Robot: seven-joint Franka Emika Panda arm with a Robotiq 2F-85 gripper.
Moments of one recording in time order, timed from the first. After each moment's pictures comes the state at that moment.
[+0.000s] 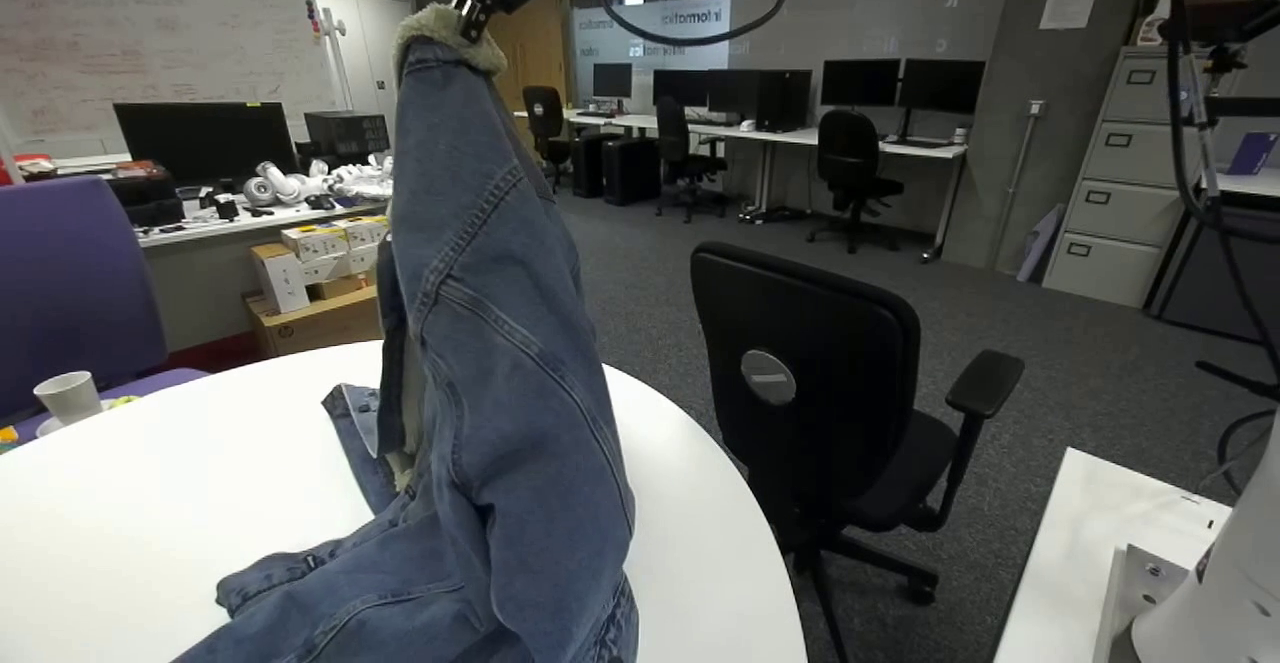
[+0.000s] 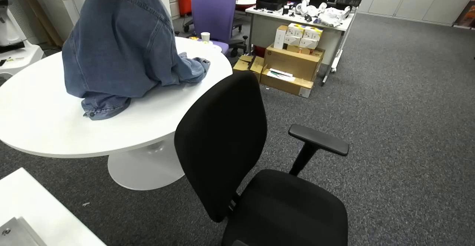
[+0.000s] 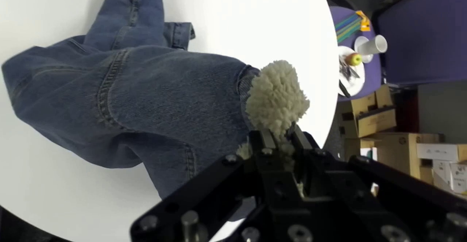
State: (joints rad) arm 0.20 0.22 0.12 -1.31 0.30 2.06 1.72
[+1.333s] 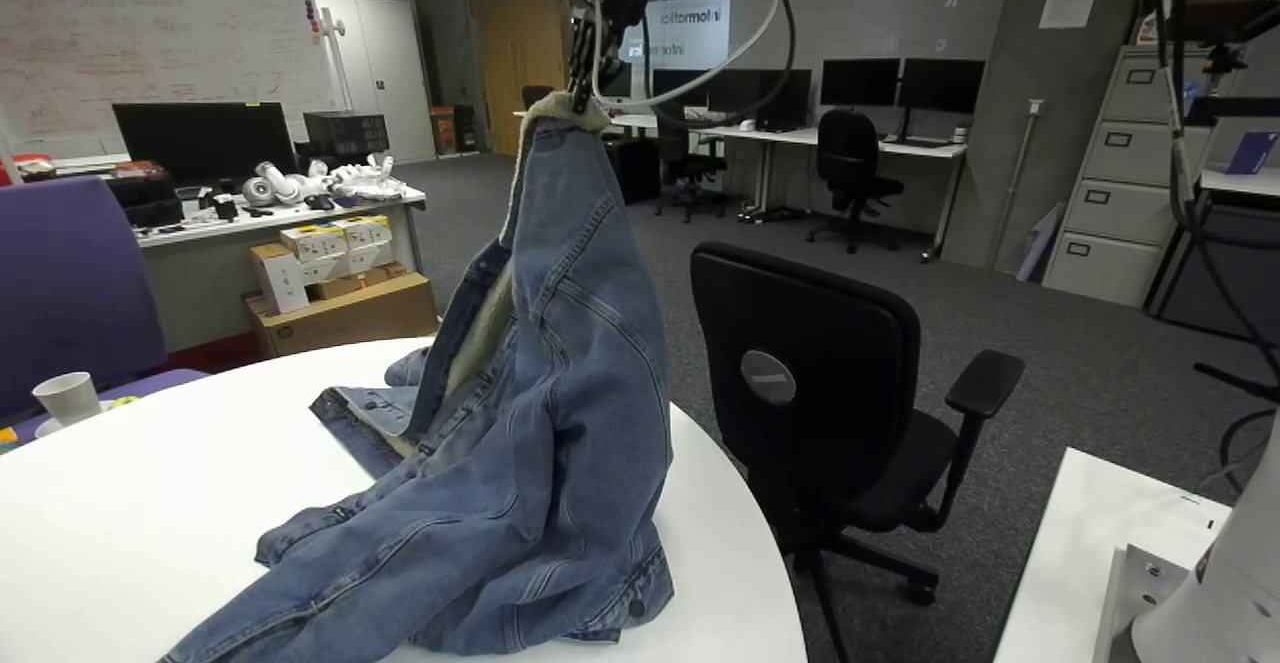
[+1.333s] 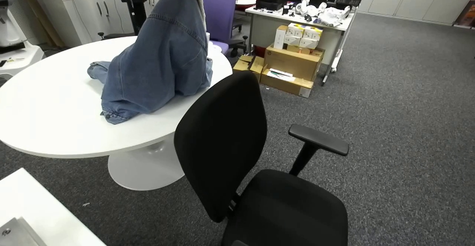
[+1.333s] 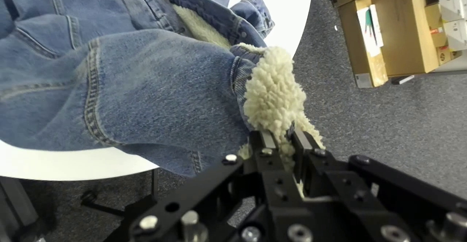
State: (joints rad) arm 0.18 0.25 -0.07 -1.44 0.13 2.19 1.93
